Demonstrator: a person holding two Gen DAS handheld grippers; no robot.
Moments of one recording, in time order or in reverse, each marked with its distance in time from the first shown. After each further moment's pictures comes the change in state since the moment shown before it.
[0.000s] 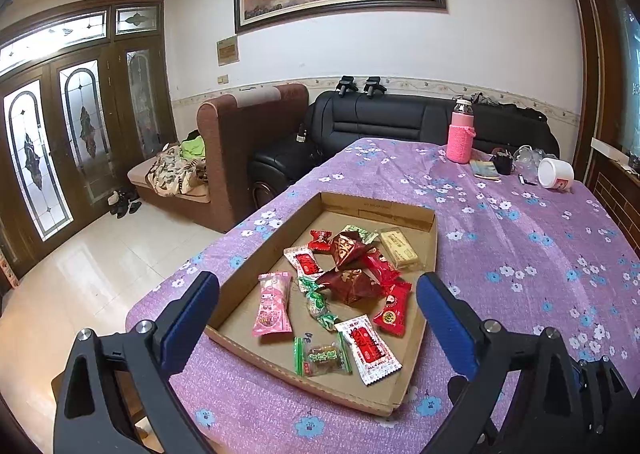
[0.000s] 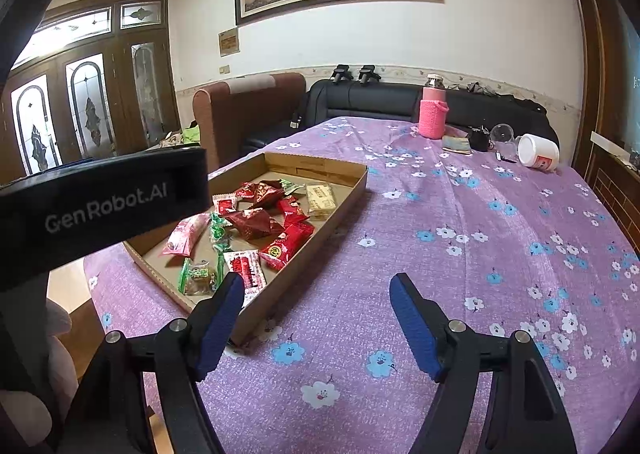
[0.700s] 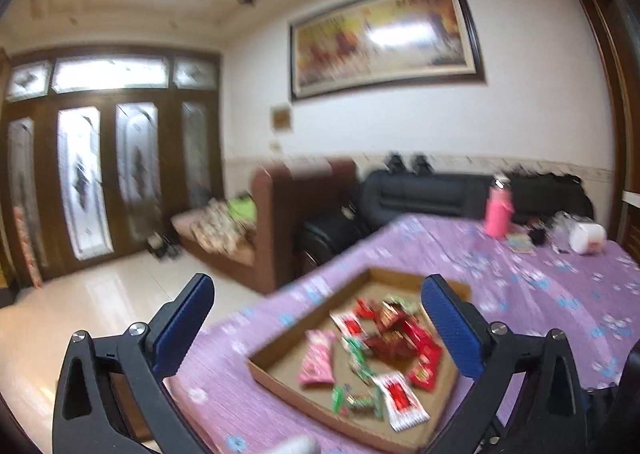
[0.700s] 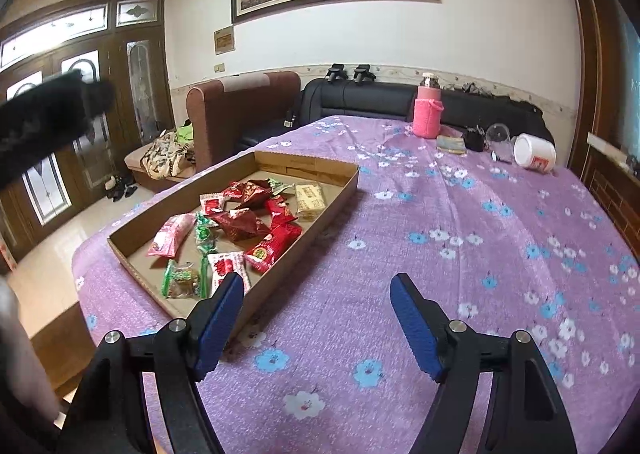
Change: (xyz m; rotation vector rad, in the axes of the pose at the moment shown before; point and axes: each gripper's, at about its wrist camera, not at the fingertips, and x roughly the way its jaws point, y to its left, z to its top) left arm -0.050 0.008 -0.008 -0.071 -0.321 0.194; right arm 0.012 -0.008 0.004 -0.020 -0.004 -0.028
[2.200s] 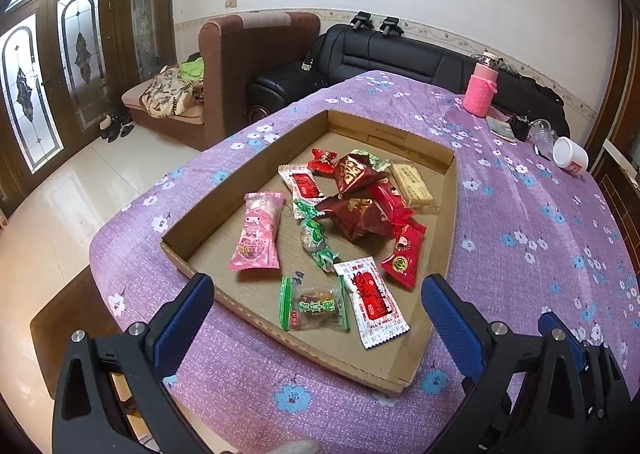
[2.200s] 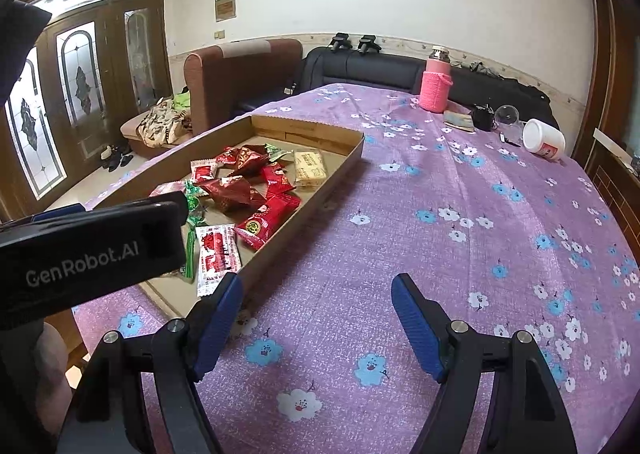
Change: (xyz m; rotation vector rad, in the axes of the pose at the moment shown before) left arm 0.090 -0.014 -0.051 -0.030 0.600 -0.204; right arm 0.025 0.007 -0.001 -0.024 0.128 -0.006
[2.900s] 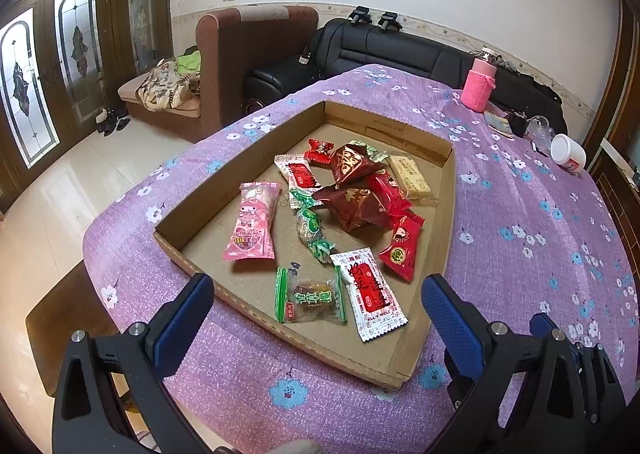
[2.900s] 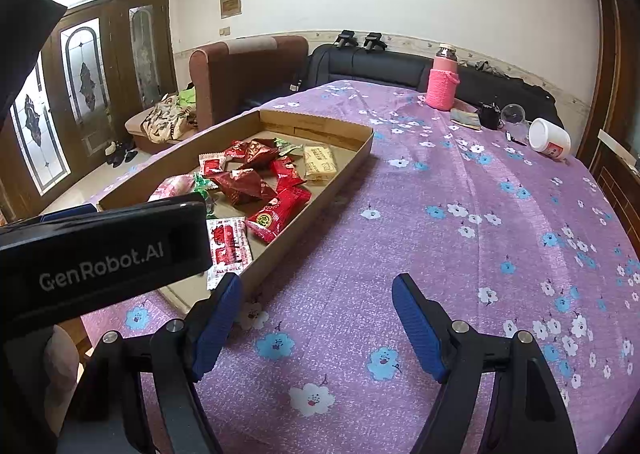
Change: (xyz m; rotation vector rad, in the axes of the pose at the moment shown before) left arm 0.004 0.002 -0.004 -0.007 0.019 -0.018; right arm 0.001 0.008 -0.004 -0.009 0.012 0.015
